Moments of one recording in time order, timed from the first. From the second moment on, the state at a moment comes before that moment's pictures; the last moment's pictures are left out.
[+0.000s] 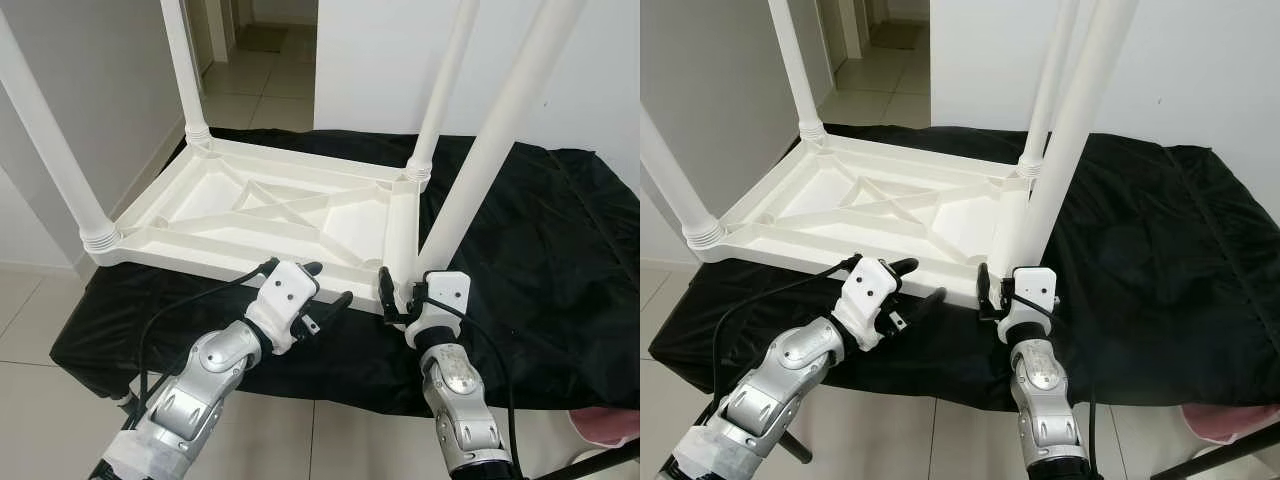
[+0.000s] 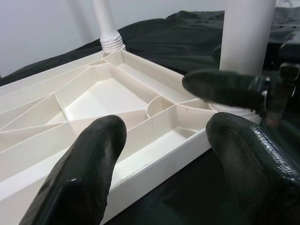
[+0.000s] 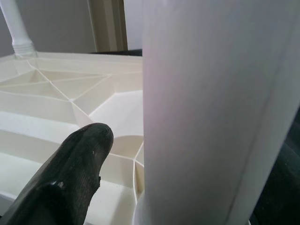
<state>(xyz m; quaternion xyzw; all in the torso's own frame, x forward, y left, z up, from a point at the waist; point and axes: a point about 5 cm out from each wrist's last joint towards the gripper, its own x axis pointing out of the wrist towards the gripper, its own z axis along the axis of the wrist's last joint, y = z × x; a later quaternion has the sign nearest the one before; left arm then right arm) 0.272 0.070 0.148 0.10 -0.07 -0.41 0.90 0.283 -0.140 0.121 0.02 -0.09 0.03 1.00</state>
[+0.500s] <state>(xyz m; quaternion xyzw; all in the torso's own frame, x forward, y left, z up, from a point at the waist) 0.274 0.080 0.137 0.10 -0.06 -0.38 0.92 0.286 -0.148 0.120 0.02 -0.10 0.01 0.99</state>
